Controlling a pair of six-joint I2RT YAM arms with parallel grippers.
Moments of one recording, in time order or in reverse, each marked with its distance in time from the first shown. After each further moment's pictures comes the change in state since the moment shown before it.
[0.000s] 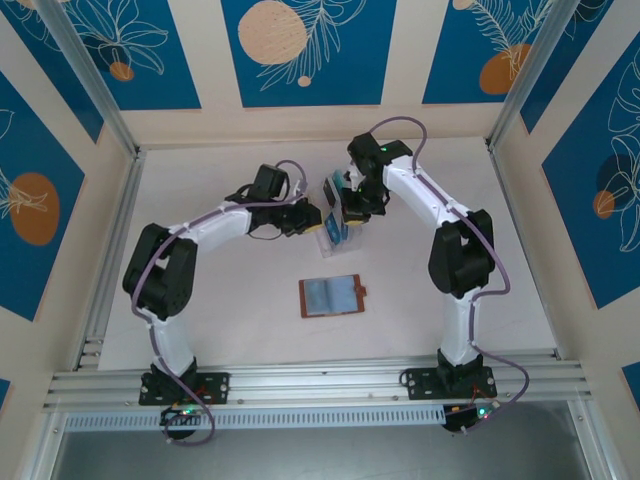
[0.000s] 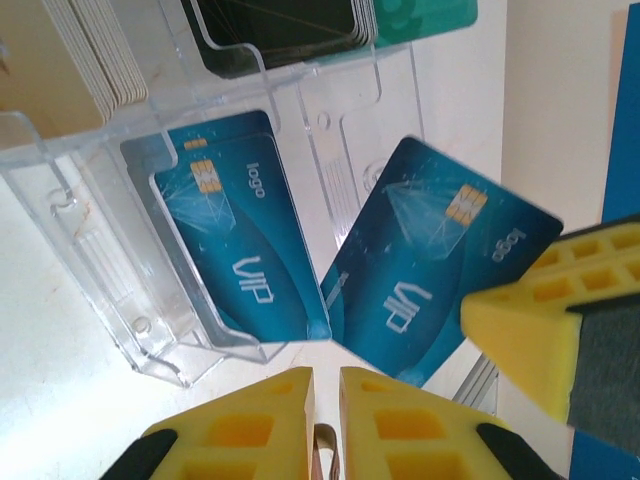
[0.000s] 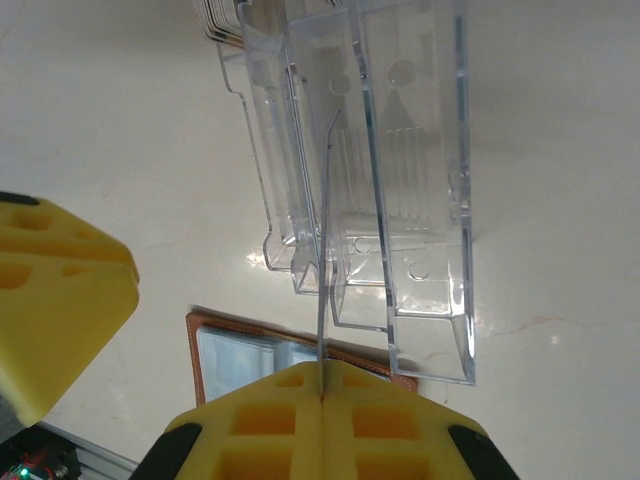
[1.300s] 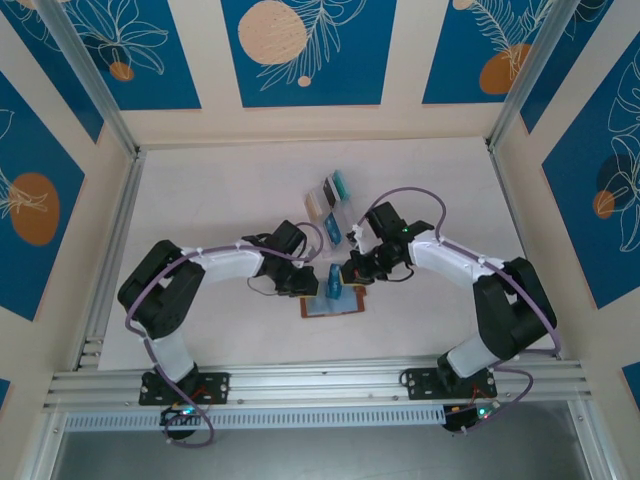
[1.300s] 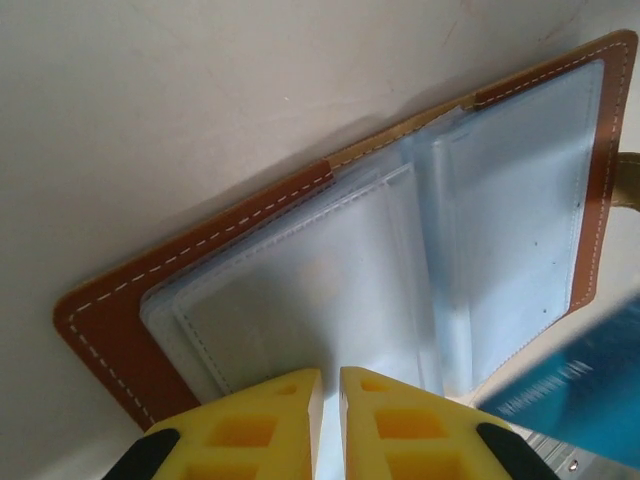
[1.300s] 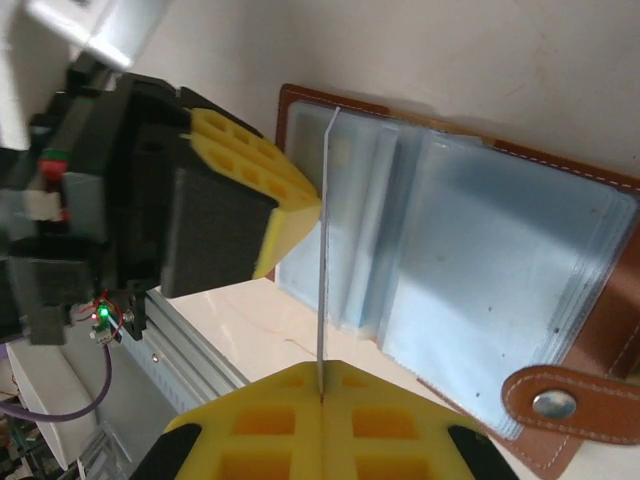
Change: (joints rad) left arm -0.218 -0.096 -0.327 -0.152 -0.174 0.159; right arm 0.066 -0.483 -0.934 0.609 -0.373 0.055
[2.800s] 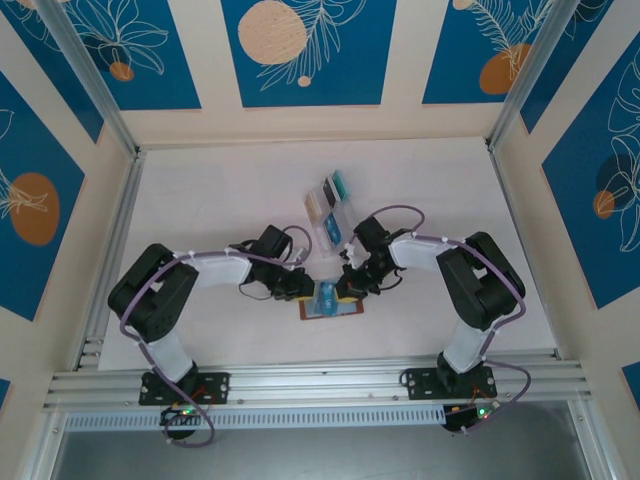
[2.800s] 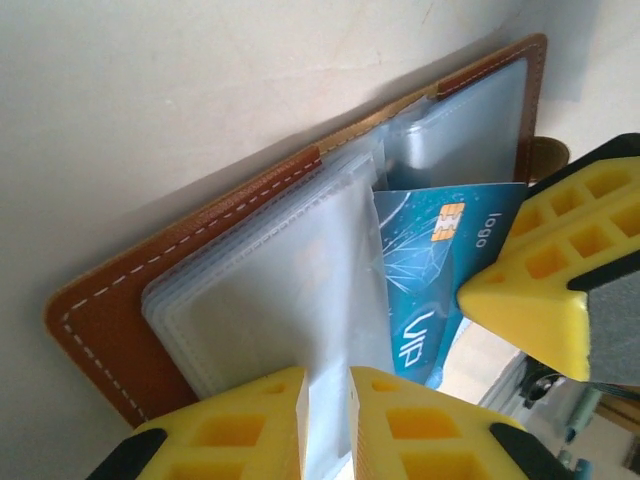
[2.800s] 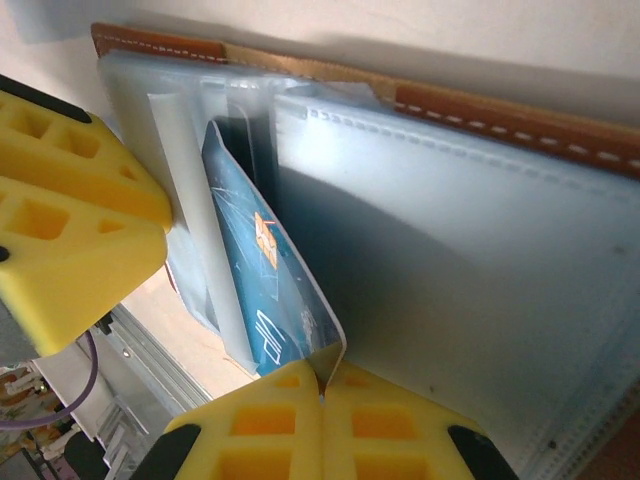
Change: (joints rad) left arm 0.076 -0.058 -0.162 0.205 0.168 -0.058; right arm 0.033 0.216 -0.029 0.078 -0.056 0.029
